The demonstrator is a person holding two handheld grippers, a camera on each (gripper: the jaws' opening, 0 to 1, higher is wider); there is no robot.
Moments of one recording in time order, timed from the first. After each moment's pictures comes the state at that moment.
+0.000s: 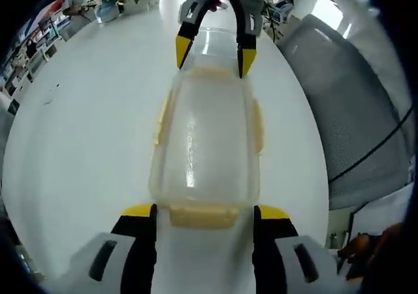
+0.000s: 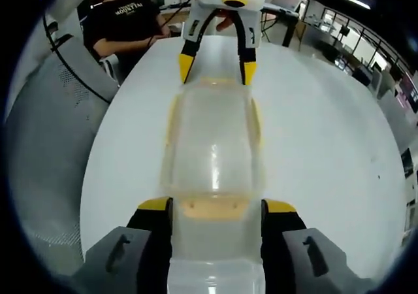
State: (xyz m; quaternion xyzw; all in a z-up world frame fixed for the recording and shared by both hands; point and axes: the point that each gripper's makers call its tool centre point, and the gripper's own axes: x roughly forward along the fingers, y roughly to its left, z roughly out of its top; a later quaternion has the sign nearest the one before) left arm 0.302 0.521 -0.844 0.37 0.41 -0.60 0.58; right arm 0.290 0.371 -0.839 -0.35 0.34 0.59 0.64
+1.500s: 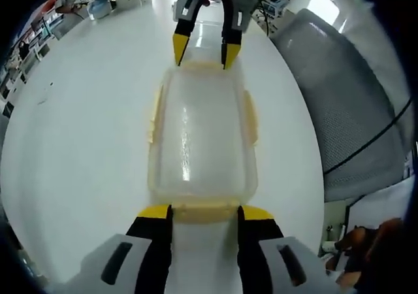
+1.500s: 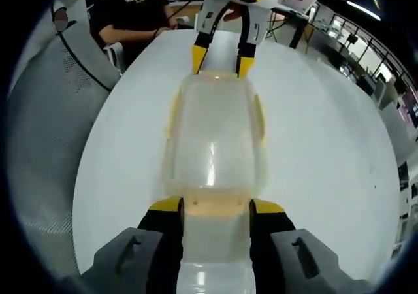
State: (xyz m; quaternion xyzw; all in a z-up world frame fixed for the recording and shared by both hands) left arm 0.296 0.532 -0.842 0.38 0.42 -0.61 0.55; right arm 0.293 0.370 -0.843 -0.39 0.33 0.59 0.63
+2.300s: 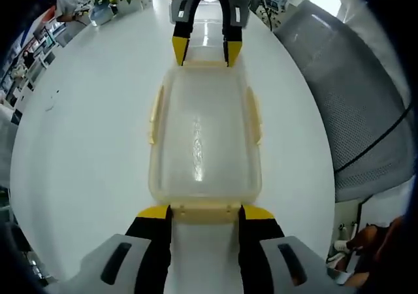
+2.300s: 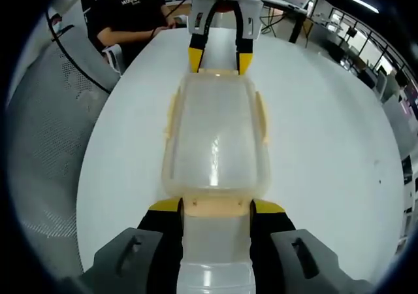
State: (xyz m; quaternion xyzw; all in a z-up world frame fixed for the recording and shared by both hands) left arm 0.298 0.530 -0.845 0.41 0.39 -0.59 0.57; right arm 0.291 0.369 -0.846 -0.38 0.35 0.59 0.62
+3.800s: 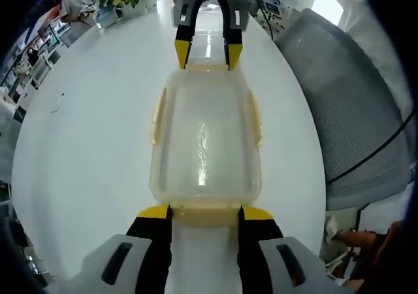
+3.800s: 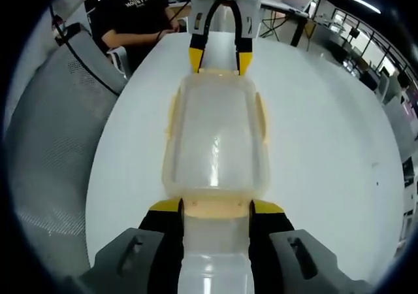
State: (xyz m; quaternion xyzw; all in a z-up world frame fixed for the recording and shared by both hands) left arm 0.295 0.521 -0.825 0.40 0.39 -0.59 0.59; right arm 0.288 0.363 -0.826 -0.37 0.35 0.60 0.61
